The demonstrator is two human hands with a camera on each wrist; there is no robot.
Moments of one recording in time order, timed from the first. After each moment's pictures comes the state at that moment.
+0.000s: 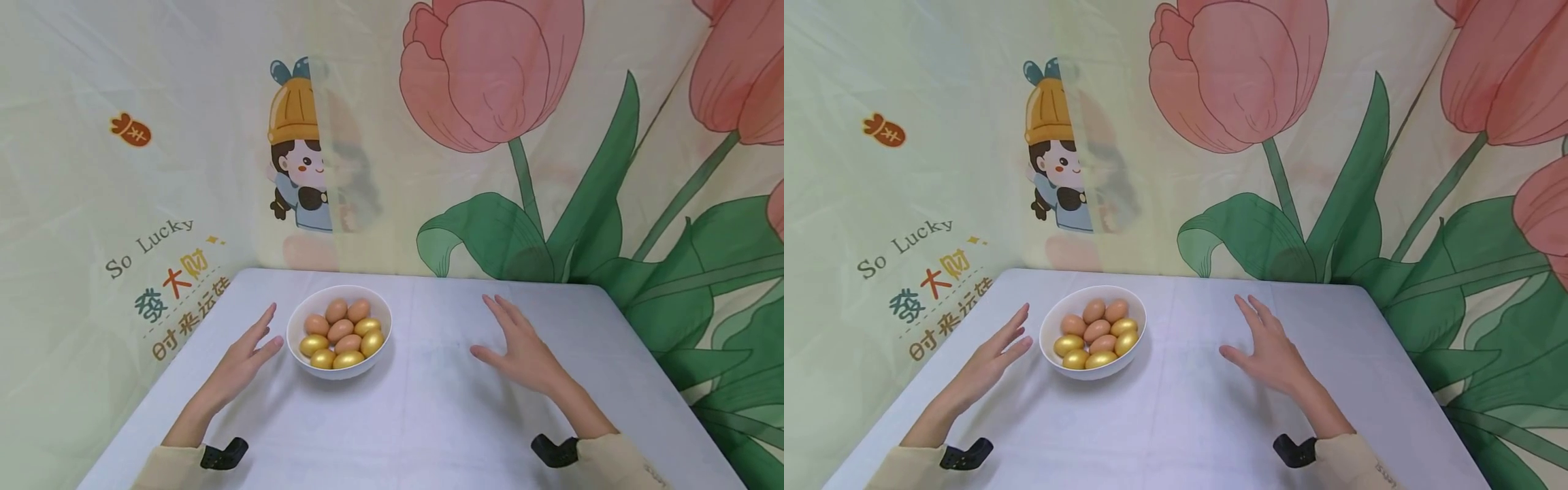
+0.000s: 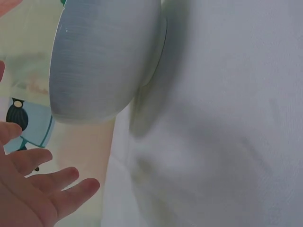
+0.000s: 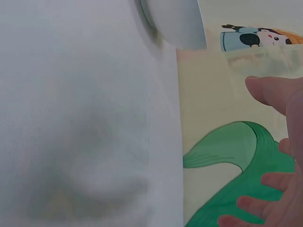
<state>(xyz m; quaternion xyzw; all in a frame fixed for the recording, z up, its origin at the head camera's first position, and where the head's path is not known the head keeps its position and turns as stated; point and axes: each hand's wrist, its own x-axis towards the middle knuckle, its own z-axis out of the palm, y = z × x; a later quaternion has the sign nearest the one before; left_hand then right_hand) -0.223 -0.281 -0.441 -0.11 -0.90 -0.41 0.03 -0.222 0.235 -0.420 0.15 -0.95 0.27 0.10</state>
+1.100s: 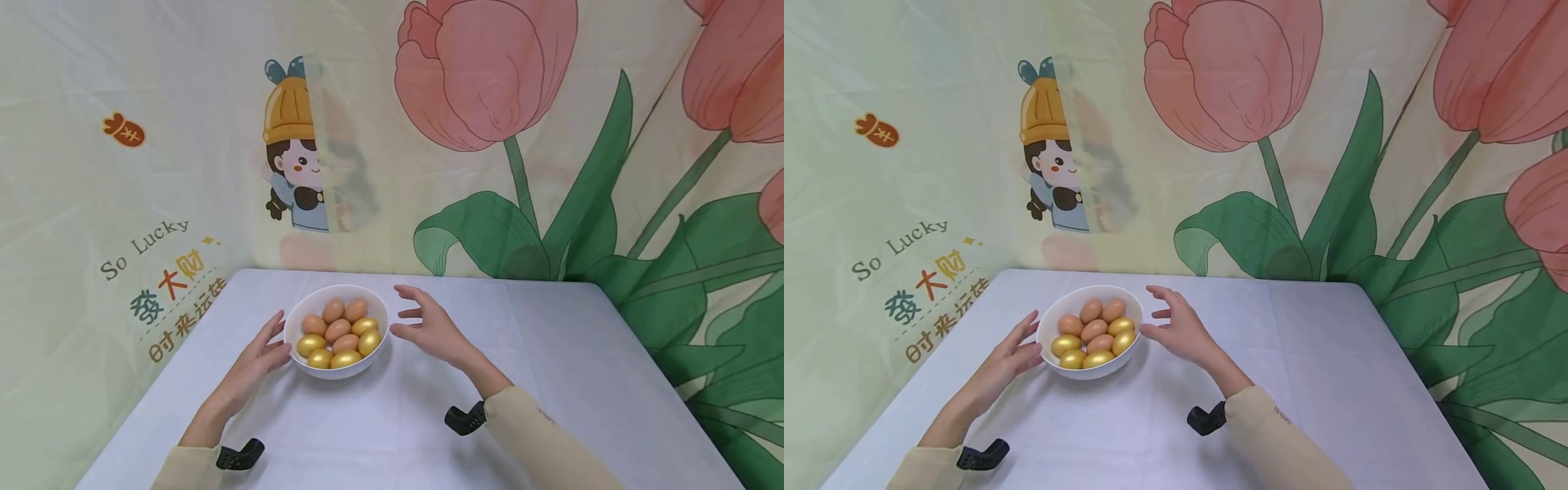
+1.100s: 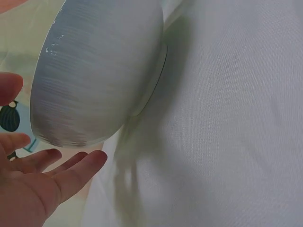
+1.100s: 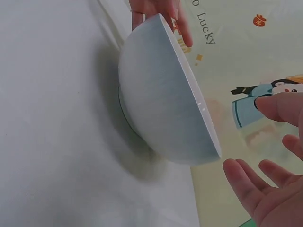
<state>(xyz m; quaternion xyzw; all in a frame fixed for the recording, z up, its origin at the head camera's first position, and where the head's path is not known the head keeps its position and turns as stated) -0.230 -0.259 -0.452 -0.04 -0.82 -0.57 -0.08 -0.261 0.102 -0.403 0.17 -0.83 0.53 -0.03</state>
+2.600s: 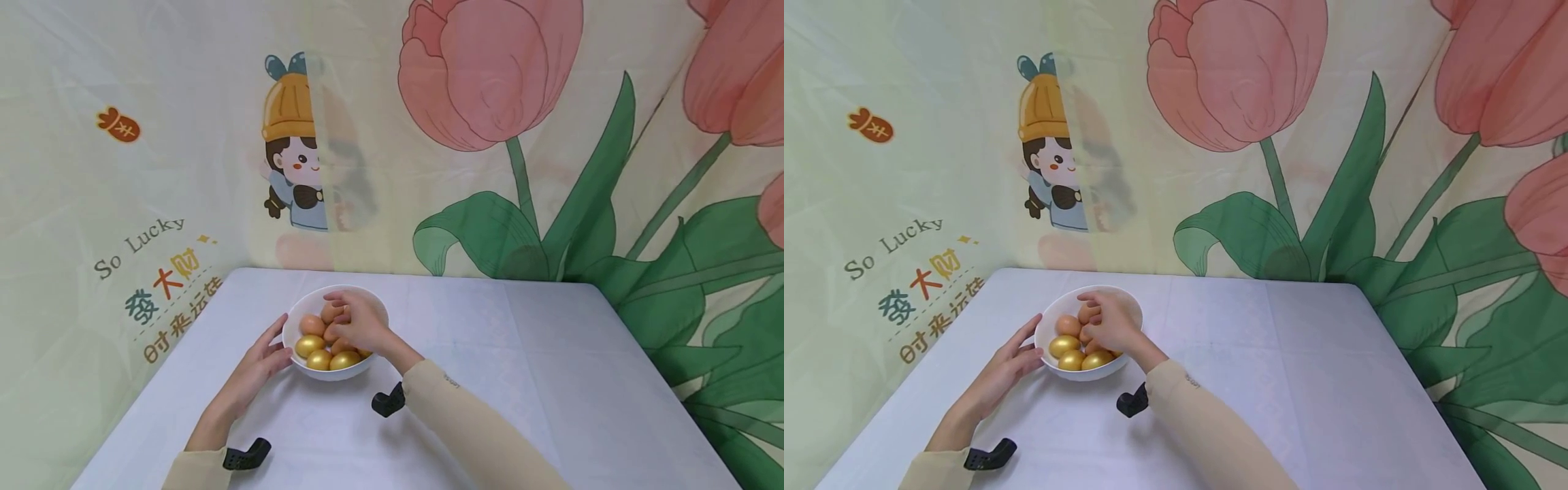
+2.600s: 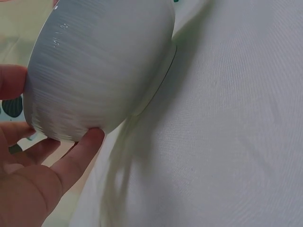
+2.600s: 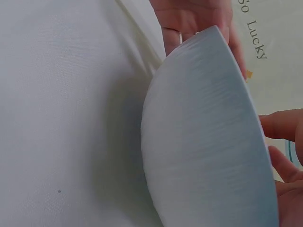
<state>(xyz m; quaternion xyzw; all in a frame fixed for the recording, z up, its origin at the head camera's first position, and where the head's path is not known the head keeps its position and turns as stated) -0.236 -0.262 -0.467 -0.05 -0.79 -0.60 -0.09 -0.301 -0.015 -0.425 0.24 -0.83 0.50 -0.07</state>
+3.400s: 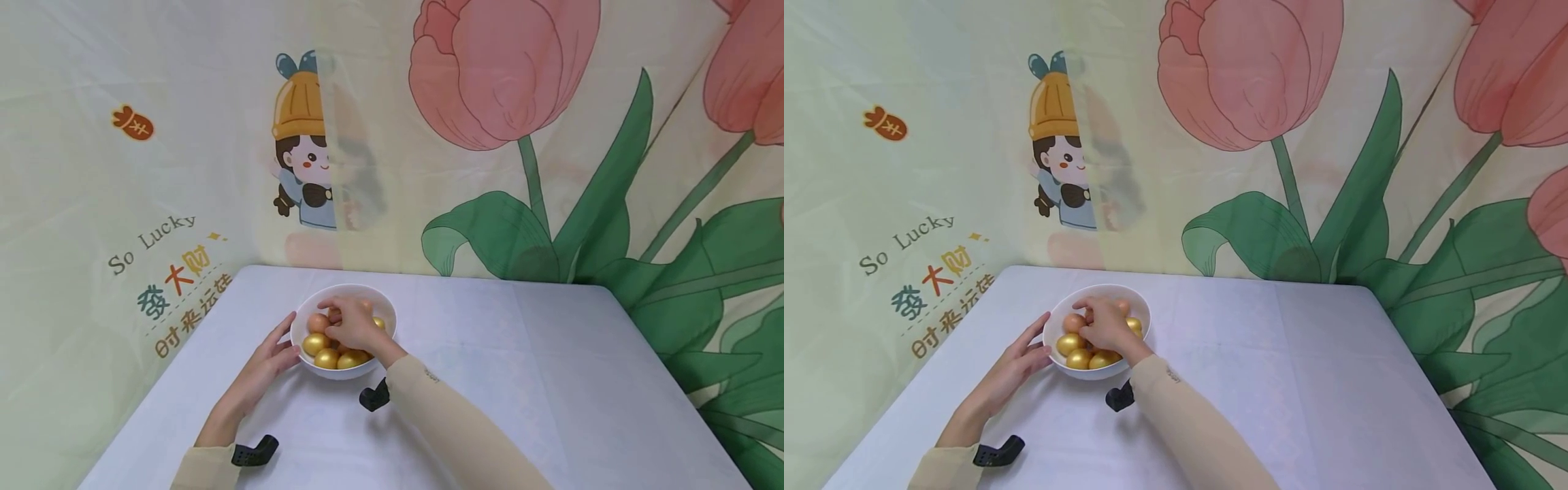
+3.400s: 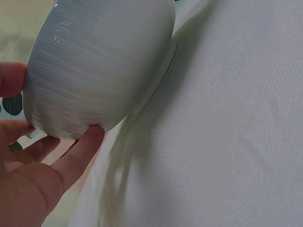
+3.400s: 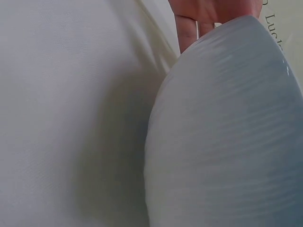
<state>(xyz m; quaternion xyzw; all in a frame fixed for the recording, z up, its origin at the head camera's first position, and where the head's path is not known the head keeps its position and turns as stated) -0.236 -0.263 -0.472 -0.05 -0.79 -0.61 -0.08 -0.312 -0.048 -0.435 0.25 -0.88 0.41 -0.05</state>
